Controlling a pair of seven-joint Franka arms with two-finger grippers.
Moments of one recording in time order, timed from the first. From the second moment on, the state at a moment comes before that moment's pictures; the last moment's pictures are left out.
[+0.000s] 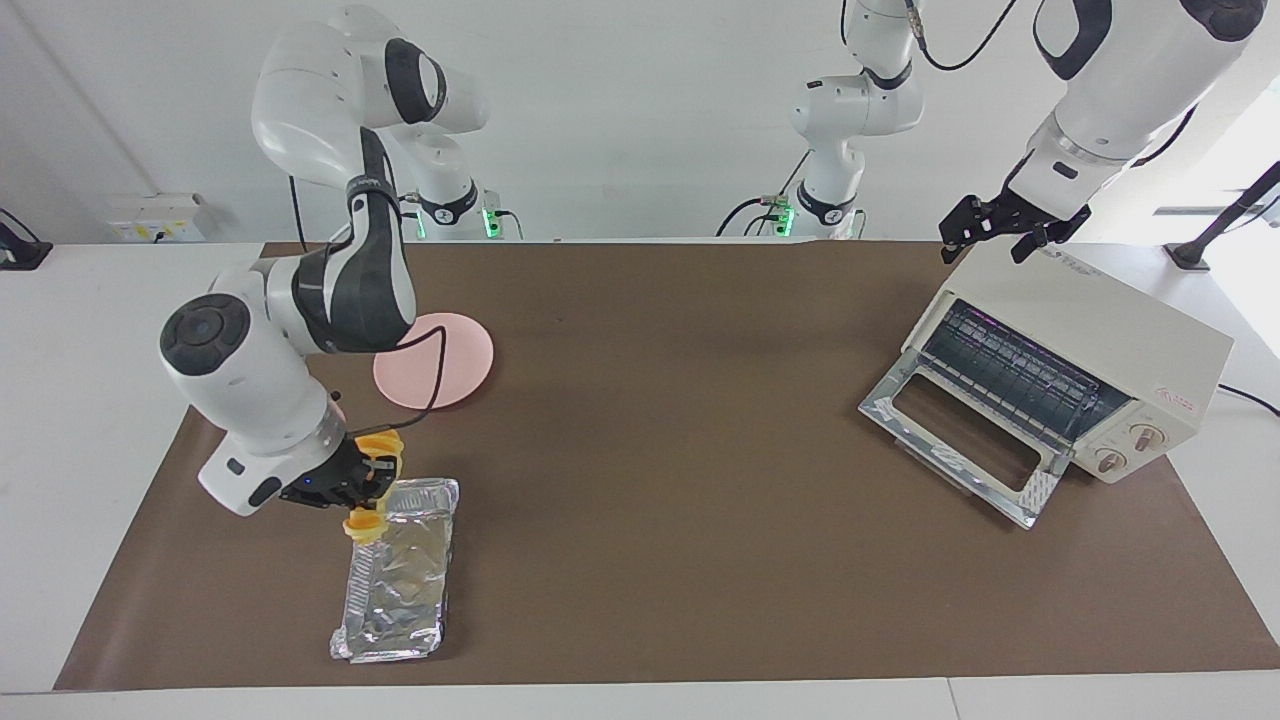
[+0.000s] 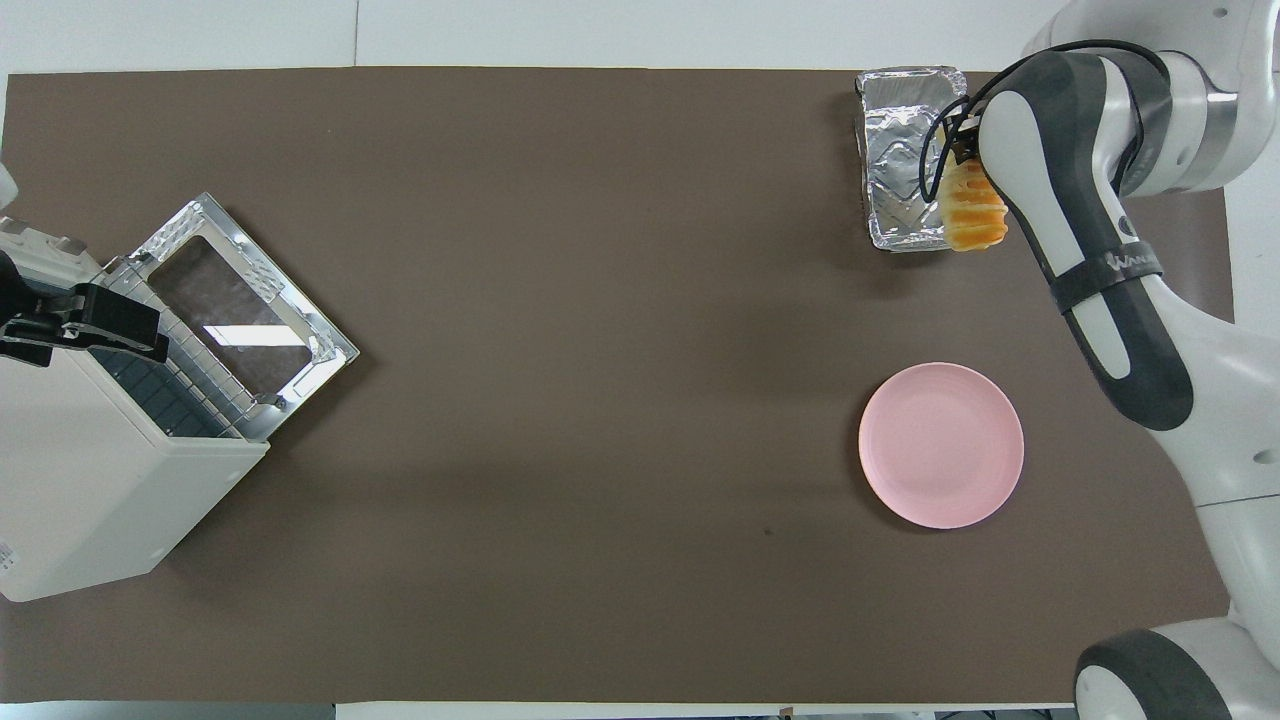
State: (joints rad) left arm -0.01 -0.01 -0.07 -1.56 -0.02 1.42 -0.02; right arm 0.01 0.75 0.05 -1.03 -0.03 1.82 -0.10
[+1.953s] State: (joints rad) left arm -0.01 -0.01 -0.07 -1.56 -0.02 1.42 -0.02; right arm 0.08 0.90 0.01 -0.99 -0.04 2.15 -0.10
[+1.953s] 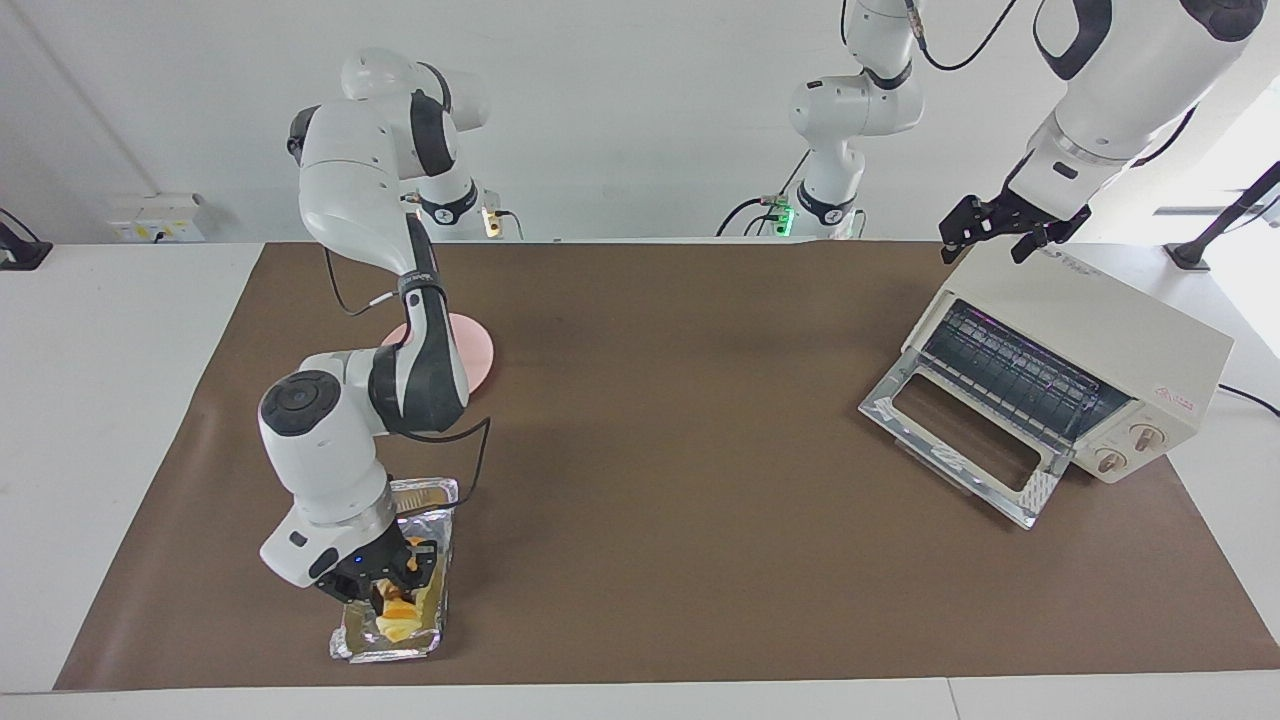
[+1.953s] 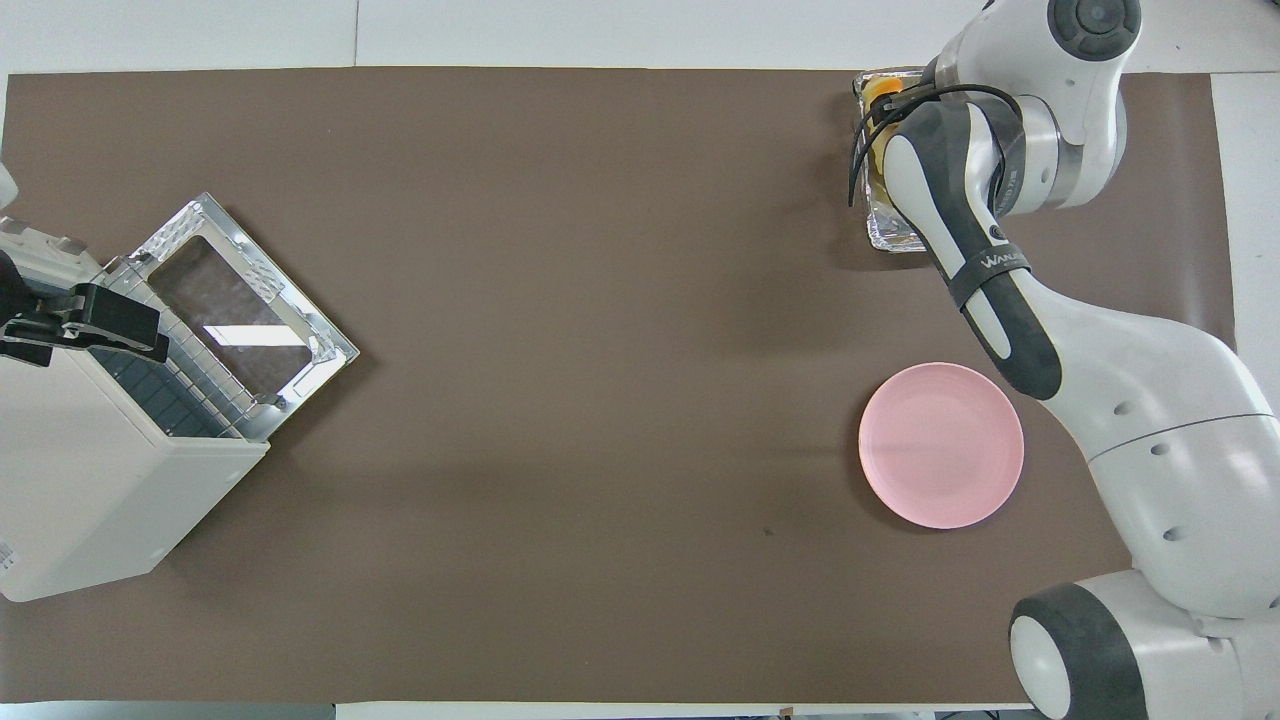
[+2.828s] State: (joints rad) left arm -0.01 -0.01 -0.07 -1.56 -0.02 1.42 -0.02; right arm -0.01 0.86 0.01 -0.95 -0.04 2.00 -0.20
